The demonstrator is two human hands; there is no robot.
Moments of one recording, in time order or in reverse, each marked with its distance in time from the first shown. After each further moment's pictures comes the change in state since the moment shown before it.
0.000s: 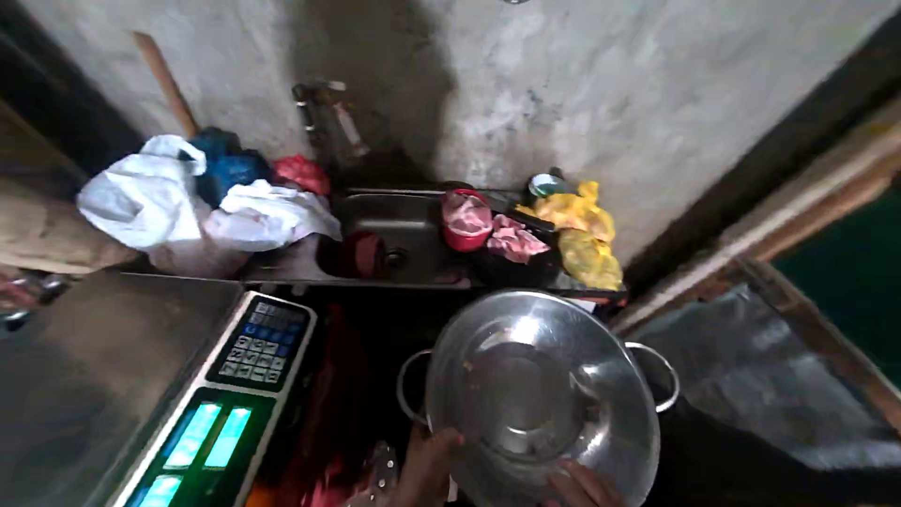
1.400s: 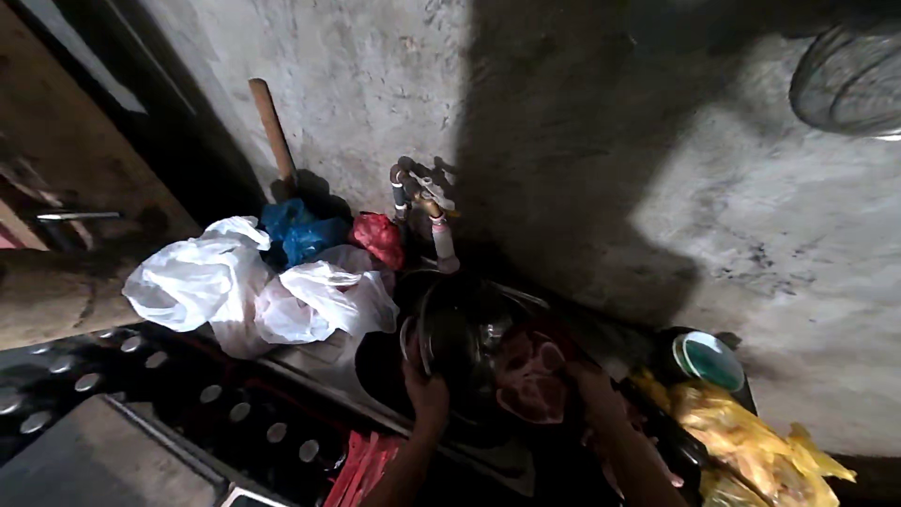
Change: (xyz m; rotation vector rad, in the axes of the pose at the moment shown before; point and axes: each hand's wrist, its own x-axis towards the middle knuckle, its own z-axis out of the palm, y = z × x) left_hand 0.341 0.221 0.046 -0.049 0.568 0.577; right_hand 0.530 0.201 -0.033 0.972 0.089 0.777
